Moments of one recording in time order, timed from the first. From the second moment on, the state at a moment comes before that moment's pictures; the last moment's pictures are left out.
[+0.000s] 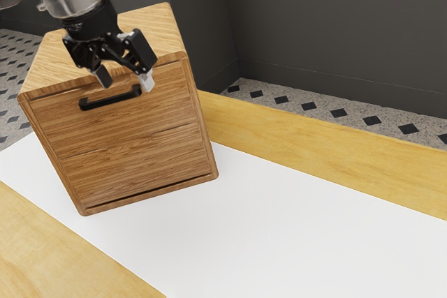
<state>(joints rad) -0.11 -0.09 0.19 -1.37 0.02 1.46 -0.10</state>
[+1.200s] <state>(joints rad) -0.17 -0.43 0.13 -1.76 0.02 1.35 -0.93</state>
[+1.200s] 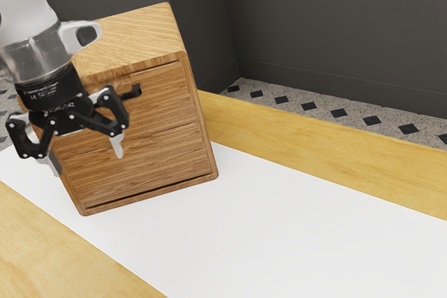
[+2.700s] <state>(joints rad) -0.39 -0.49 0.26 -1.94 0.46 1.67 0.21</state>
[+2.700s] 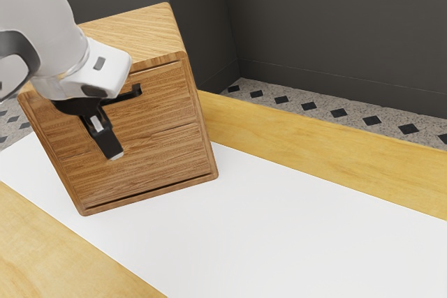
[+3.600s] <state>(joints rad) -0.87 -0.46 0.75 -1.82 0.69 1.71 0.34</state>
